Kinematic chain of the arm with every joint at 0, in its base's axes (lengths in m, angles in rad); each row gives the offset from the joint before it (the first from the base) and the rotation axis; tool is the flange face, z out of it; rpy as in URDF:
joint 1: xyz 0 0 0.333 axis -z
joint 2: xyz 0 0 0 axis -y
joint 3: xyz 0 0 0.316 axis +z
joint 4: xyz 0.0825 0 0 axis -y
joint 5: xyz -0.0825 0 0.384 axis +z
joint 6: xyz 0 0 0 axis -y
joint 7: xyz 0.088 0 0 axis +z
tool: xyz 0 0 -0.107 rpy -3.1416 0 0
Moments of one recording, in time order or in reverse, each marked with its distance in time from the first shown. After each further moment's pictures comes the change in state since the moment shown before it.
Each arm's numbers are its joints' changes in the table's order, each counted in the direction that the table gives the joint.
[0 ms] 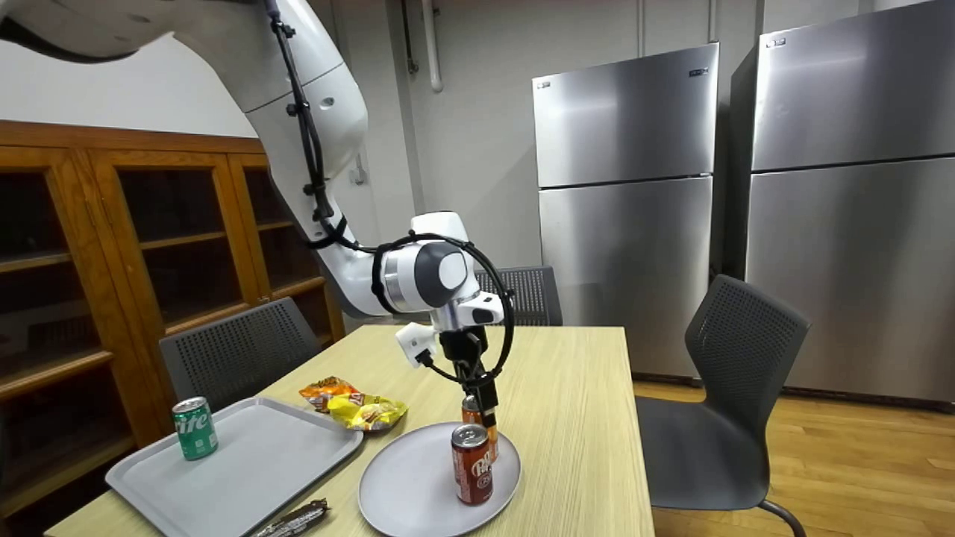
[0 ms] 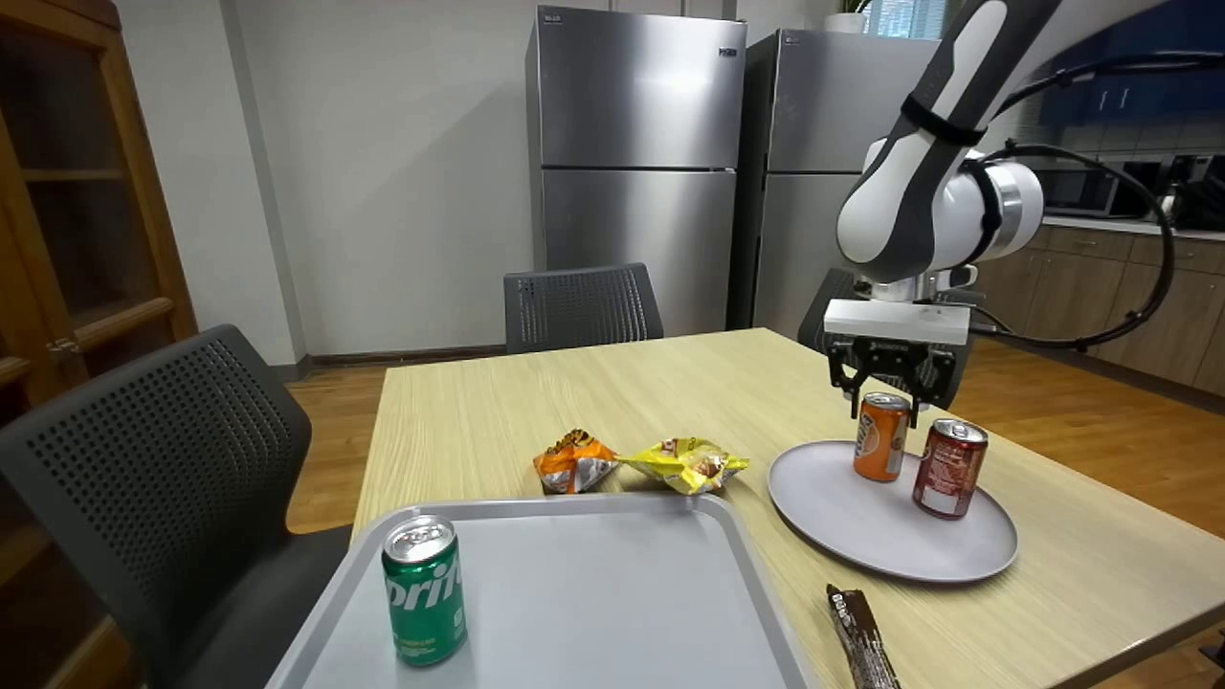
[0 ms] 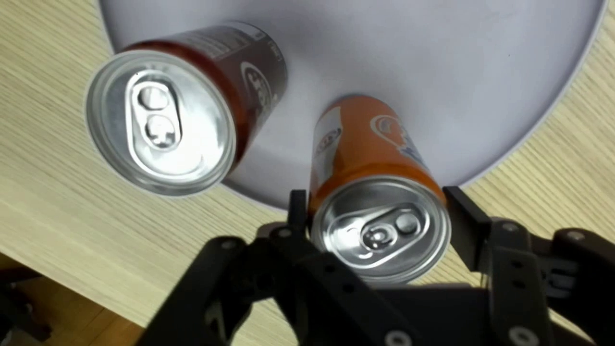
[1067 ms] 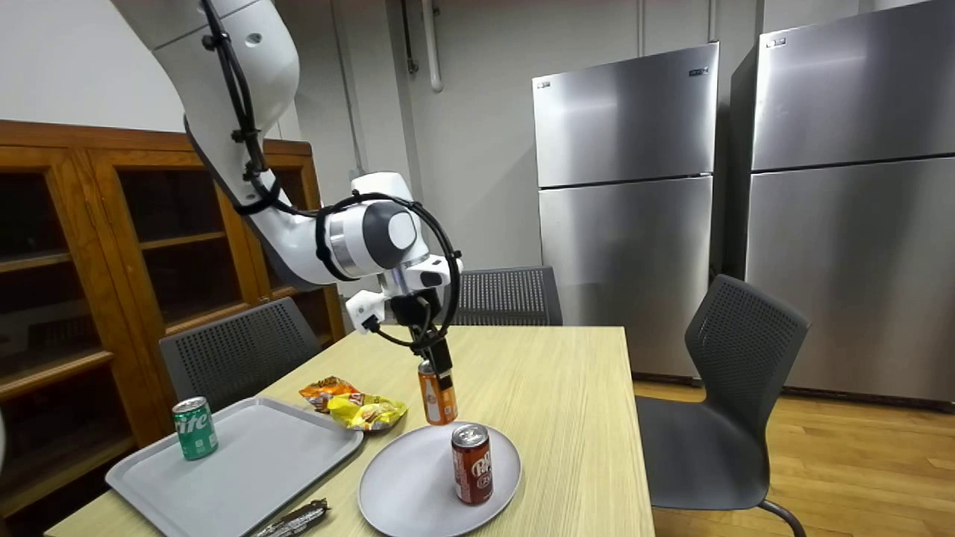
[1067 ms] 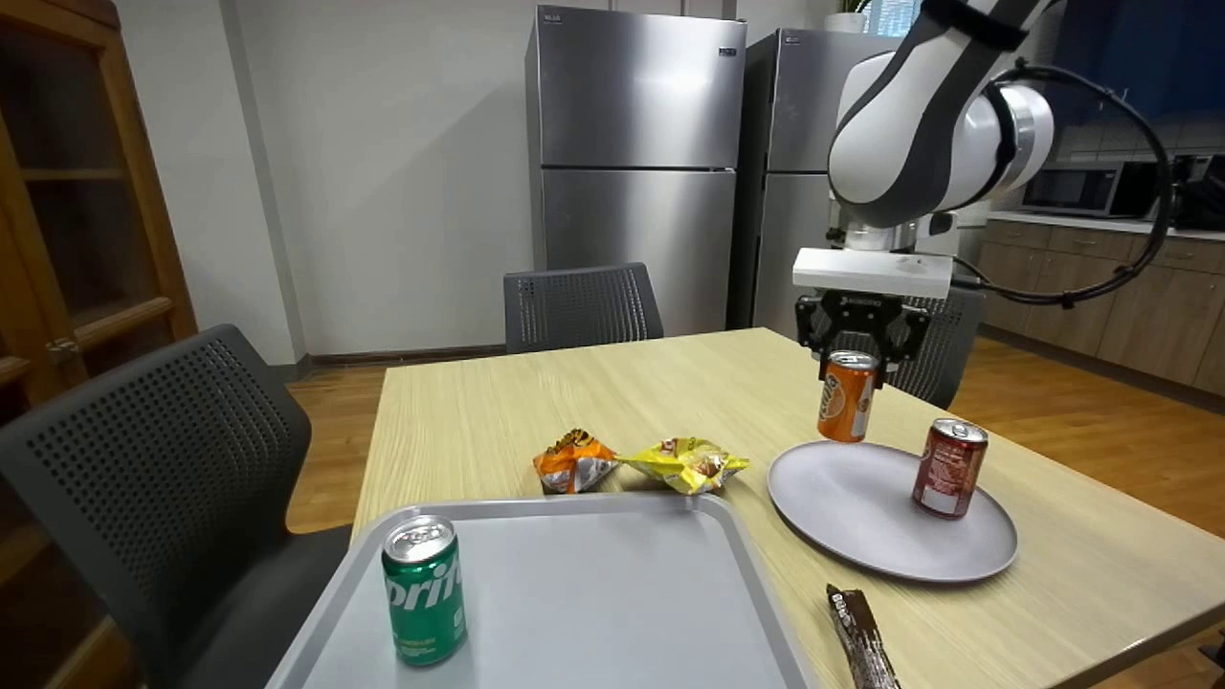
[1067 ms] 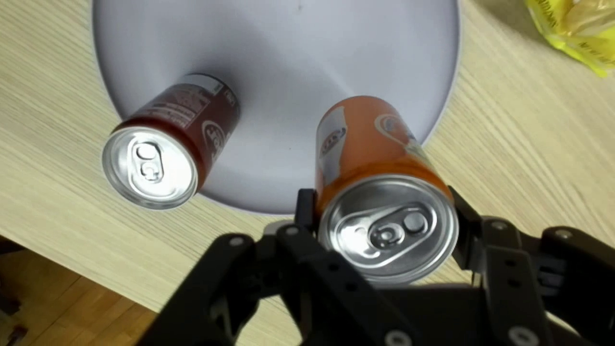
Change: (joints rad) arm -0.155 0.210 -0.036 -0.132 -0.077 -0.001 -0.116
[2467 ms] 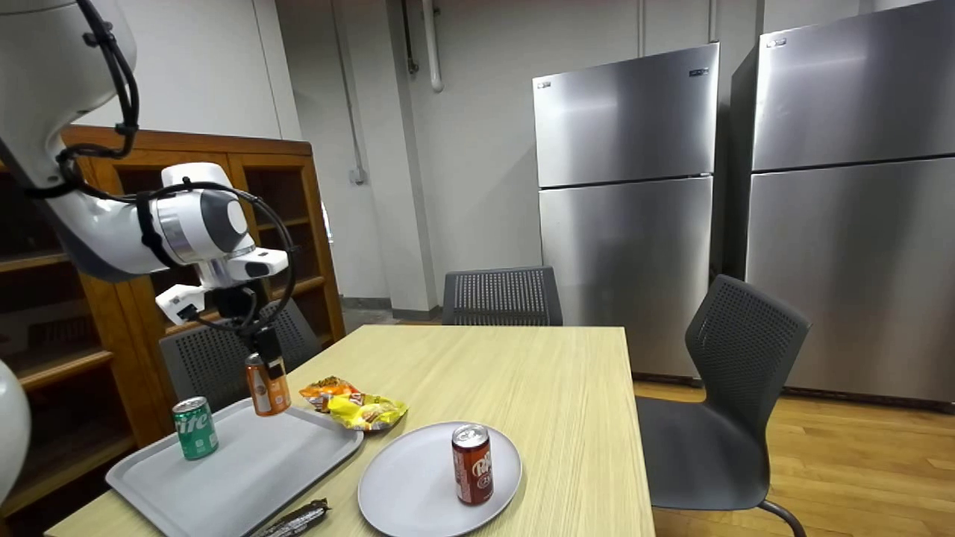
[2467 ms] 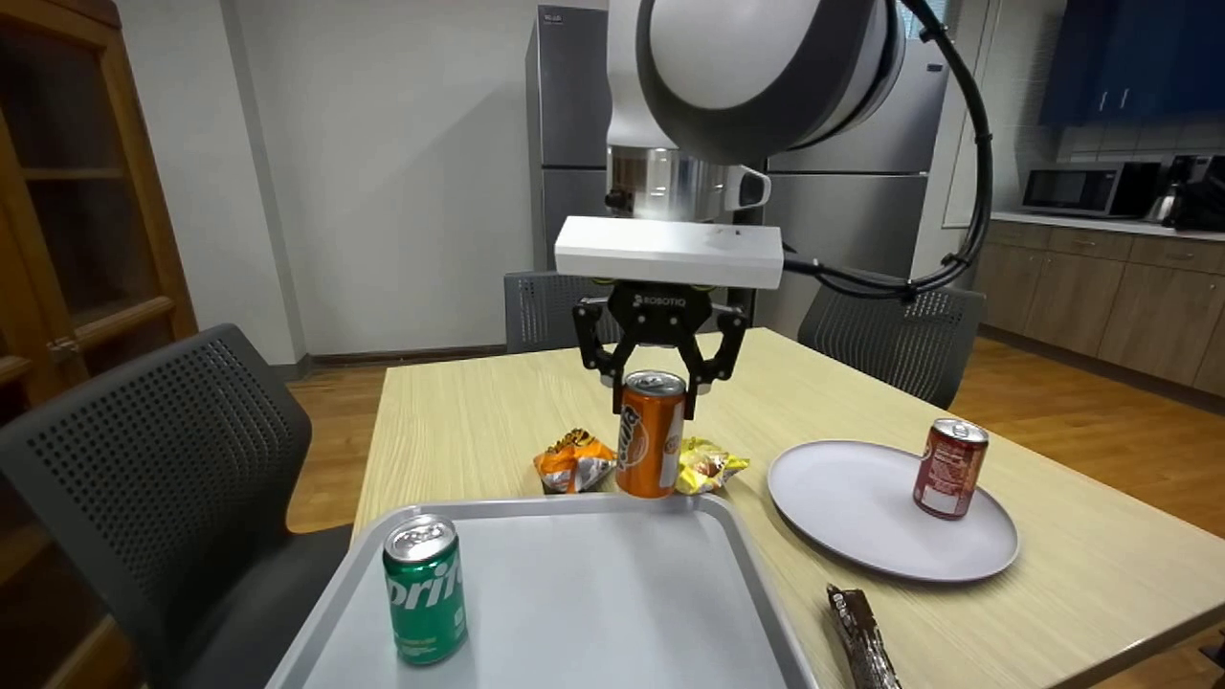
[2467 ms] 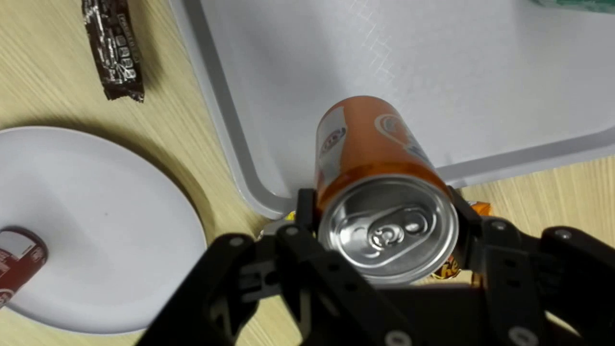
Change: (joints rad) arm -0.124 0.117 0.427 -0.036 -0.028 -0.097 -0.187
